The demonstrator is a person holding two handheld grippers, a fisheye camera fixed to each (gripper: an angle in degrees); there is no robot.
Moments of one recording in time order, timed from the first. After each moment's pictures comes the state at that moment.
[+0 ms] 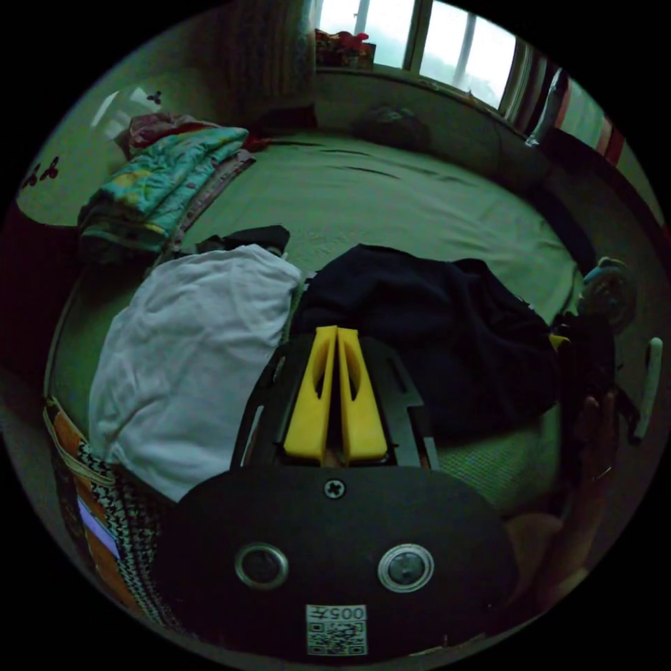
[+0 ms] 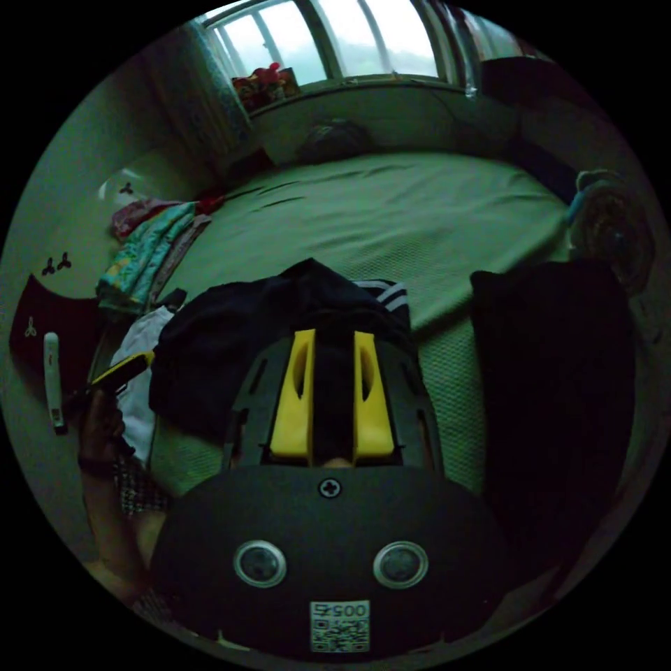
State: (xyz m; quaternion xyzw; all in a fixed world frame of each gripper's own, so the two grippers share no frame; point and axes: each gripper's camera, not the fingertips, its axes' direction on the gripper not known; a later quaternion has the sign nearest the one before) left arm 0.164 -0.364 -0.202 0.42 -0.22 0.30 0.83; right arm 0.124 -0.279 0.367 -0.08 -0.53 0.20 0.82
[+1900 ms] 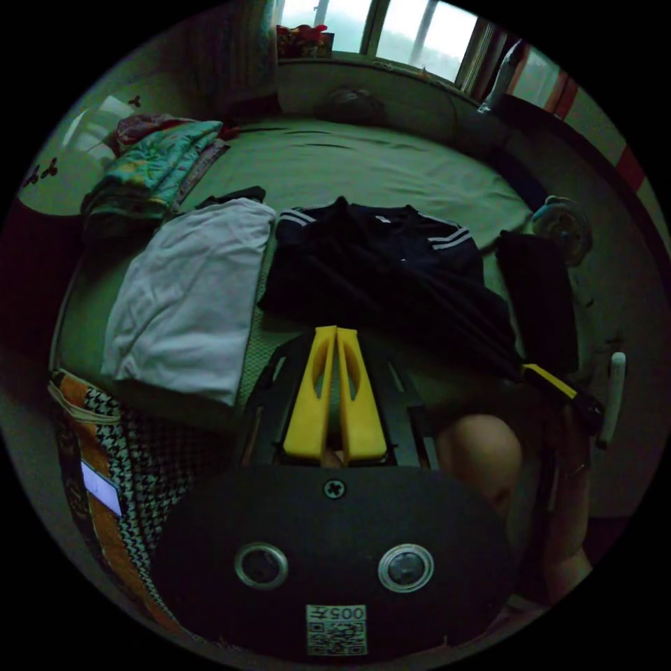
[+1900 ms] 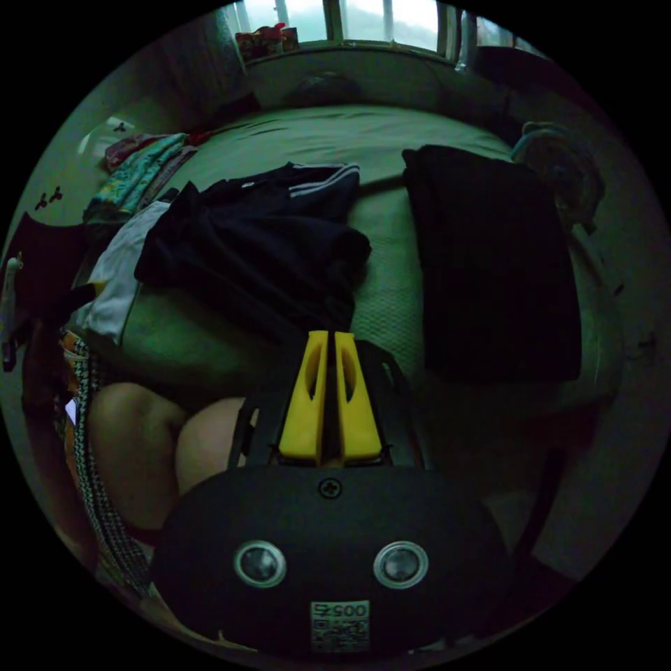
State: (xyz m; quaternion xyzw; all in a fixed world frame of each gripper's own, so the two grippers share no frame) left arm 0.049 -0.107 -0.161 0.37 -0.22 0.33 0.84; right arm 0.192 0.035 0.261 -0.20 -0.48 0.14 0.84
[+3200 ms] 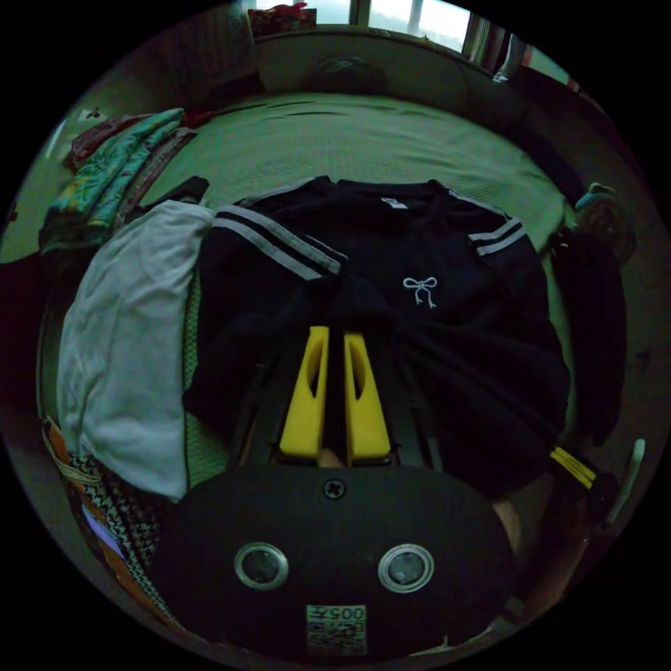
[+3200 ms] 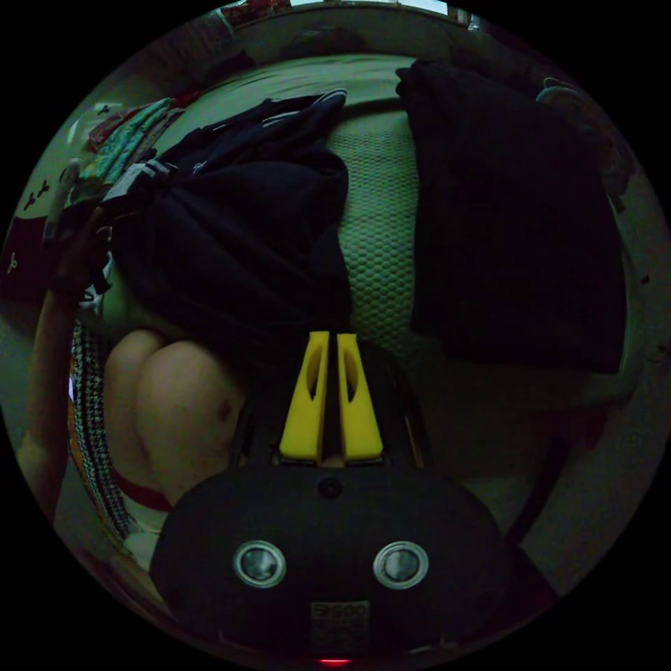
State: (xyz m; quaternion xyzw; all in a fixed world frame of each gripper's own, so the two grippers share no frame) left arm 0.016 -0.156 -0.113 0.33 -0.26 0.33 0.85; right arm 0.235 0.164 0.292 -0.26 -0.51 0.09 0.81
